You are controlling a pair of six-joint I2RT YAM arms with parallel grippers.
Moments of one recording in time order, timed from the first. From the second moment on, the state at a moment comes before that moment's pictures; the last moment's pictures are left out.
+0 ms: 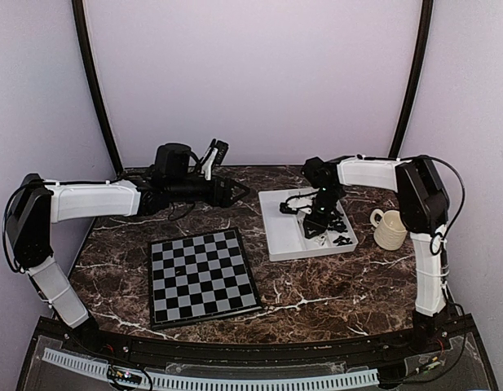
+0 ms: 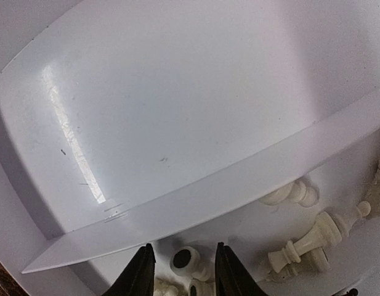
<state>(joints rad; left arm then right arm) -0.64 1.67 1.14 0.15 0.39 -0.24 0.51 2.16 1.68 -0.94 -0.16 -0.72</state>
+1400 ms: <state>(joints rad) -0.95 1.82 1.11 0.76 -0.18 0.09 0.34 1.89 1.16 0.72 -1.10 1.16</state>
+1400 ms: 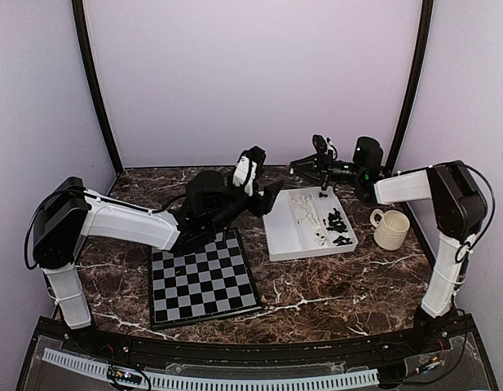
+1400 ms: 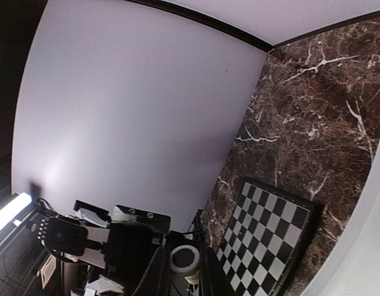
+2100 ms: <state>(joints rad) -1.03 1.96 1.23 0.96 -0.39 0.37 0.44 1.87 1.12 1.14 -1.07 1.52</state>
